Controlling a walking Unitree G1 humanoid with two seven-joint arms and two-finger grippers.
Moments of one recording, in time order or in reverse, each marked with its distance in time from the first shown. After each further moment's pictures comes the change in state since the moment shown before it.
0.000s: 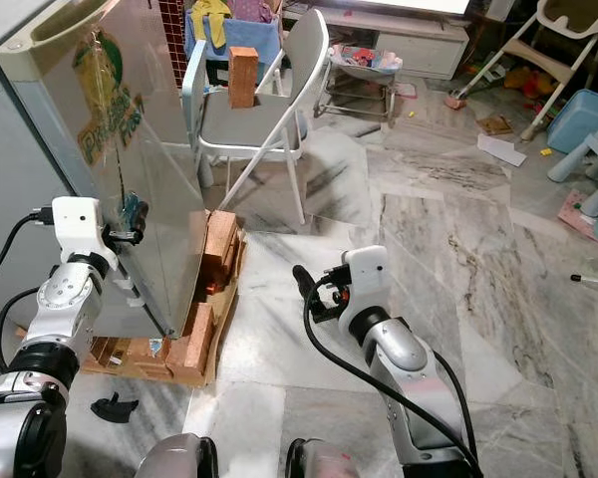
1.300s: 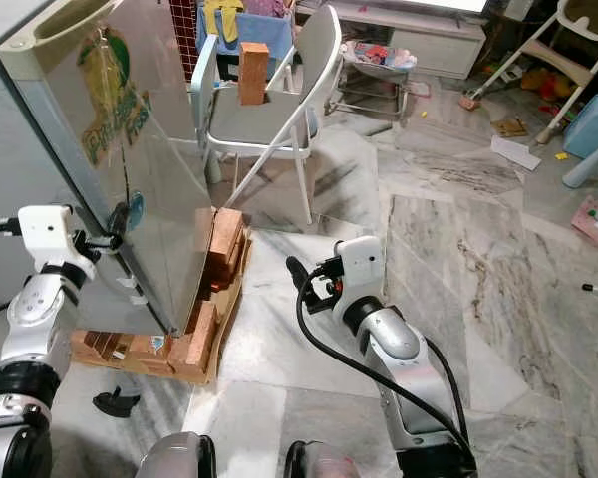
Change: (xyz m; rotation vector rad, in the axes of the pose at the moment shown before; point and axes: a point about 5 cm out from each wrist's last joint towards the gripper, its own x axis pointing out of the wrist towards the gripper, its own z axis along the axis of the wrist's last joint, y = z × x) left arm -0.011 0.008 0.005 -0.043 -0.074 -0.100; right arm 0.012 0.001 0.001 -0.031 -0.014 0.022
